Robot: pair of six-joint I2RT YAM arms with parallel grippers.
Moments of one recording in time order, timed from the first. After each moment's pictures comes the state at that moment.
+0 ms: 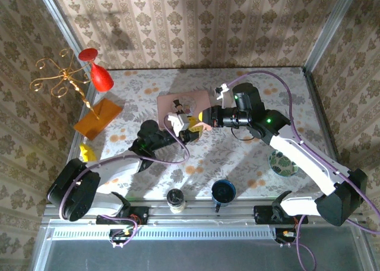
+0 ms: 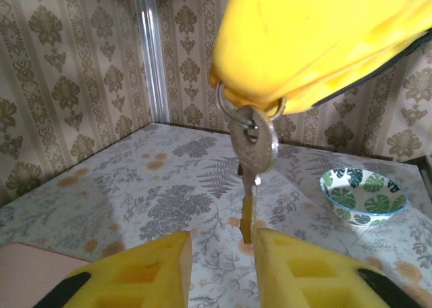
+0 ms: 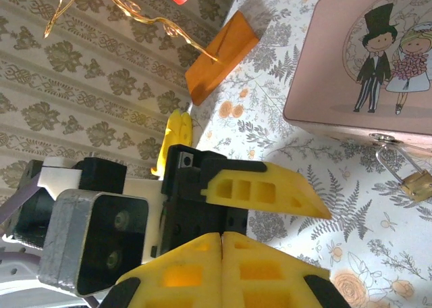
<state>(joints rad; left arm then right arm) -0.72 1.35 0.56 0.83 0.51 0.02 0.59 1.29 1.23 -0.45 -0.45 0.66</state>
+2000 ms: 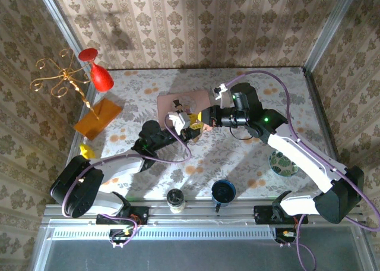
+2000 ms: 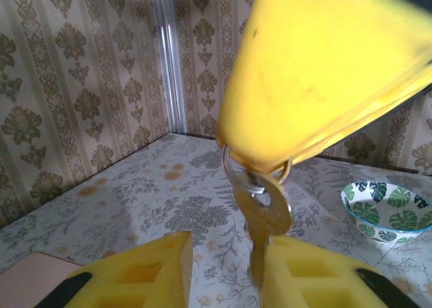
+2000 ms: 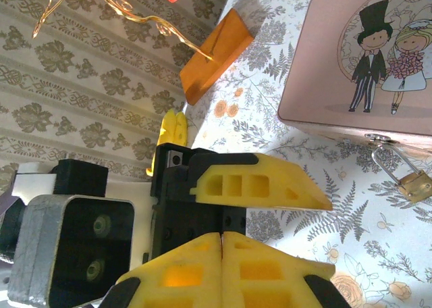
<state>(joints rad) -0.73 1.37 0.56 0.88 0.45 0.03 0.59 1.31 1.23 -0.44 -0.45 0.66</state>
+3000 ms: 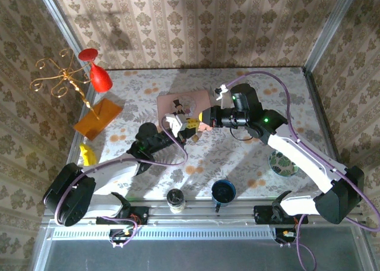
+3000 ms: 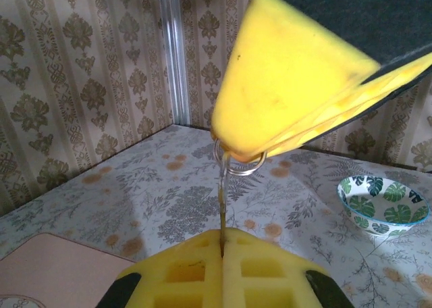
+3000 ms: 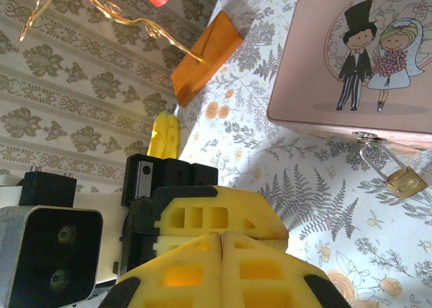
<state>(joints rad) -0.73 1.27 0.53 0.79 0.42 0.02 0.59 1.31 1.22 -0.45 -0.42 0.67</state>
